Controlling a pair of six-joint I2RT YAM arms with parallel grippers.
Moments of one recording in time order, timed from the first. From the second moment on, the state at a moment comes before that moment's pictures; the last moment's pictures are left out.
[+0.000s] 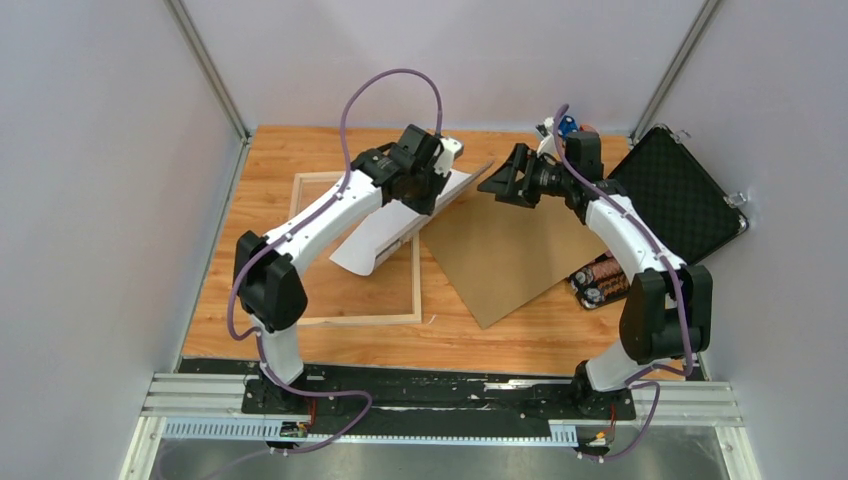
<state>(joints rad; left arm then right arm) -0.68 1.84 1.81 -0.84 0.04 -0.03 0.14 1.56 1.24 -0.22 -0.82 0.56</state>
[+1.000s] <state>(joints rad) -0.84 1.96 1.65 -0.62 0.06 -0.24 0.14 1.76 1.06 -0.06 -0.81 0.79</state>
